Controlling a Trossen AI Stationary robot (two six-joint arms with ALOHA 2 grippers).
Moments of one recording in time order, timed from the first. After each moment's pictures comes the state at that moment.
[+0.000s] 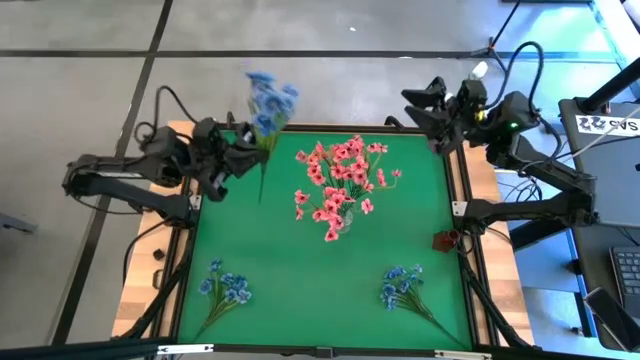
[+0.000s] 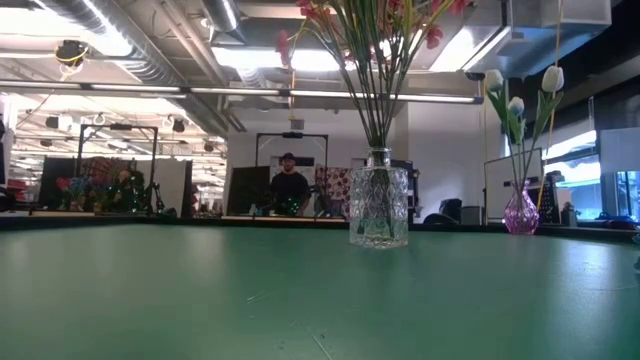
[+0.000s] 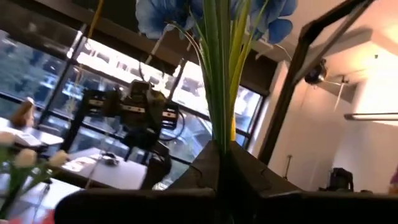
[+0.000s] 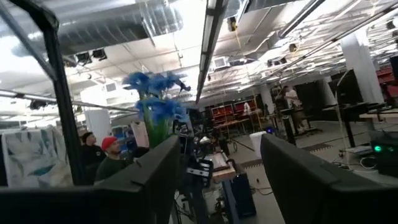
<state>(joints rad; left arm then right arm) 0.00 0.96 0.98 0.44 0.02 -0.43 -0.38 0.99 1.20 0.25 -0.30 0.37</state>
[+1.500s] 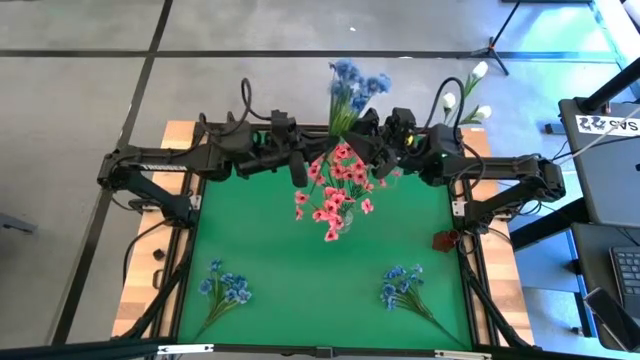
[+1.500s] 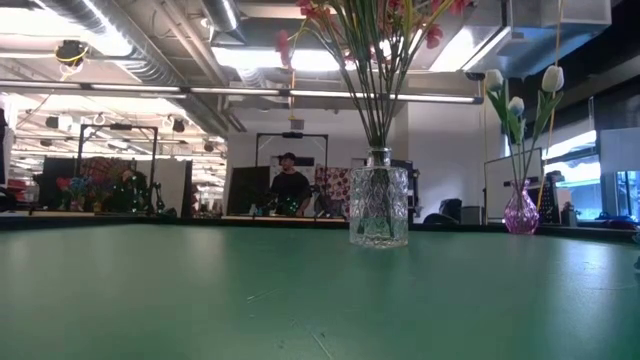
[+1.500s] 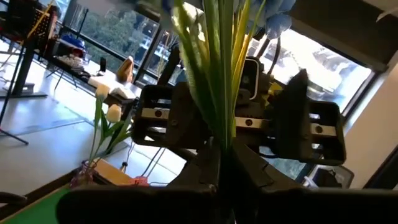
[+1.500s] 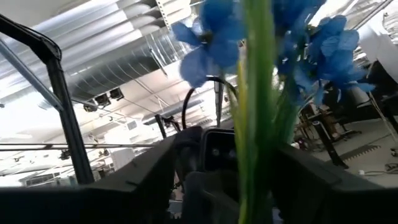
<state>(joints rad) 0.03 1.40 1.38 0.19 -0.25 -0.47 -0.09 1.39 1.20 0.76 0.01 0.47</state>
